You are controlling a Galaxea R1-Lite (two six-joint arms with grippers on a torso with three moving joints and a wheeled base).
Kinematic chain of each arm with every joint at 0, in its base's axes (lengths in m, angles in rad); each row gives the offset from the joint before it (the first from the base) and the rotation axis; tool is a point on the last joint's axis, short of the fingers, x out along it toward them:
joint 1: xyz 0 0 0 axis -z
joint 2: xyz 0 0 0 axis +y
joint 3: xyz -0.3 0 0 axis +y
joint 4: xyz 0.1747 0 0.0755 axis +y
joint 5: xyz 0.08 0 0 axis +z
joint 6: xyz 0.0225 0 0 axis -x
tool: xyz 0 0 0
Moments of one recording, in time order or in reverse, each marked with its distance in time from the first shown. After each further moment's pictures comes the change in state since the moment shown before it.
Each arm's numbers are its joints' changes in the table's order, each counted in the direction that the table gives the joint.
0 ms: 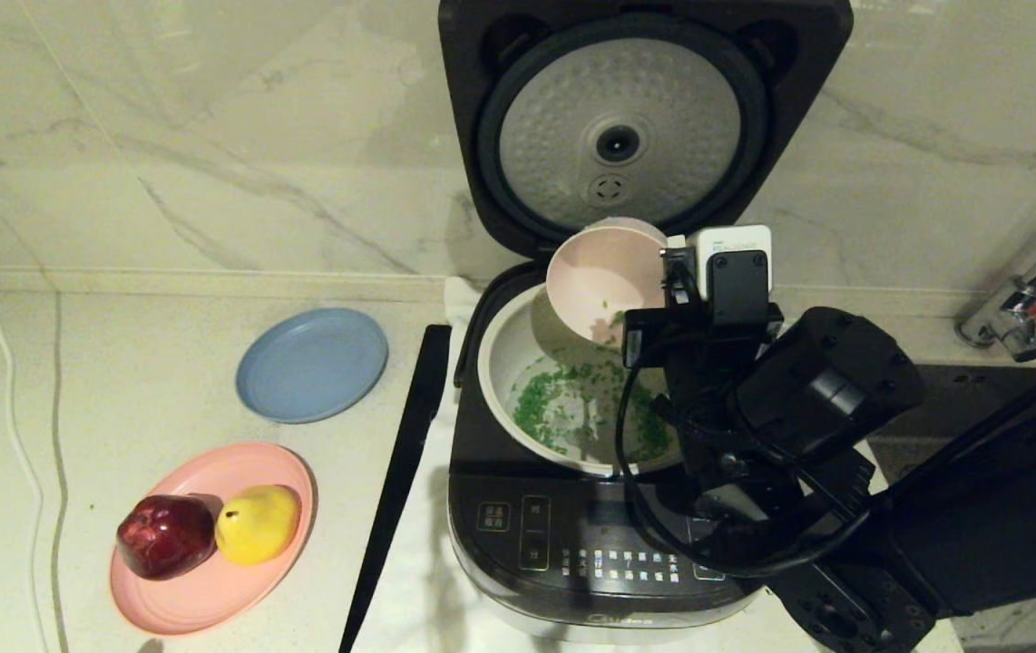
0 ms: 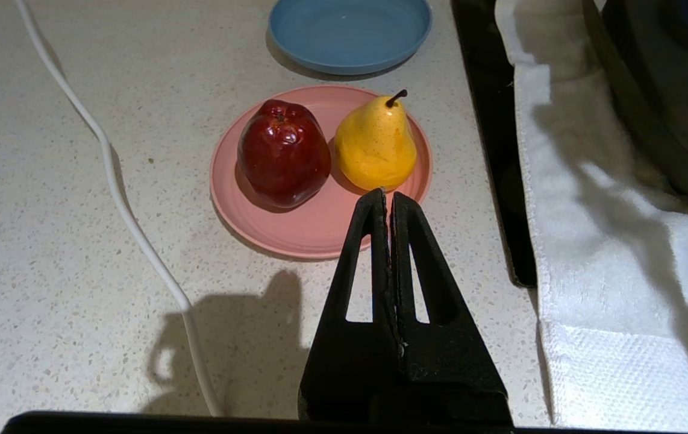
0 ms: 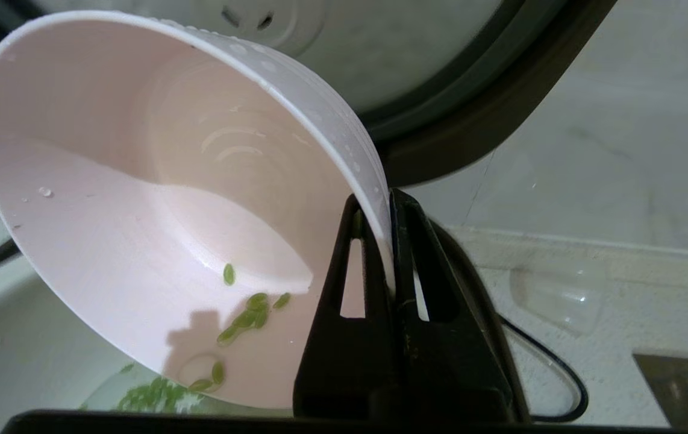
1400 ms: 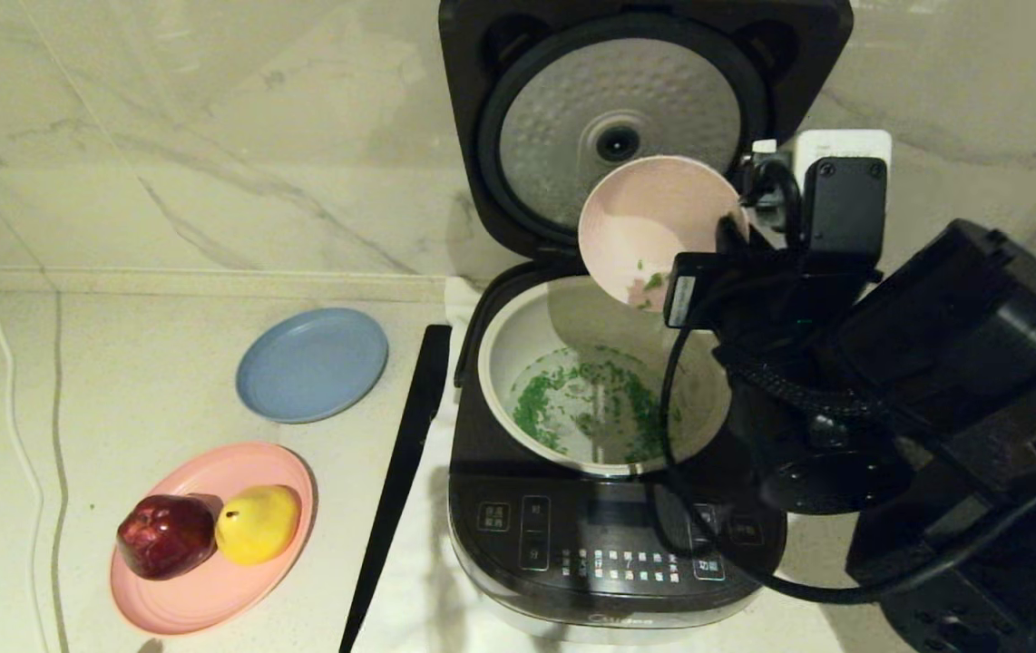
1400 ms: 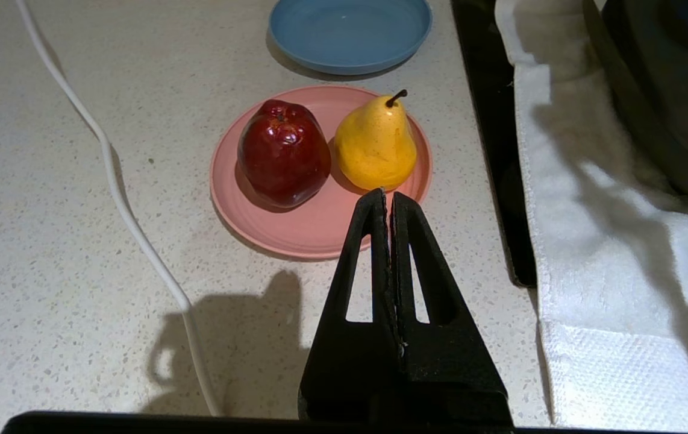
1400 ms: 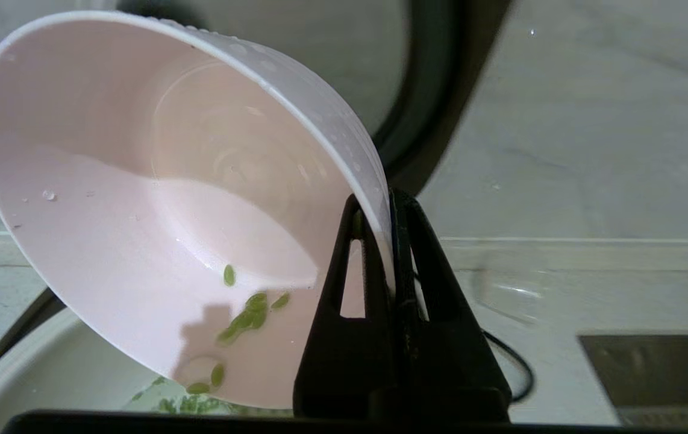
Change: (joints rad) left arm 0.000 0.000 0.000 0.000 0.000 0.000; right arm -0.053 -0.204 -0.012 0.175 -0.124 -0.020
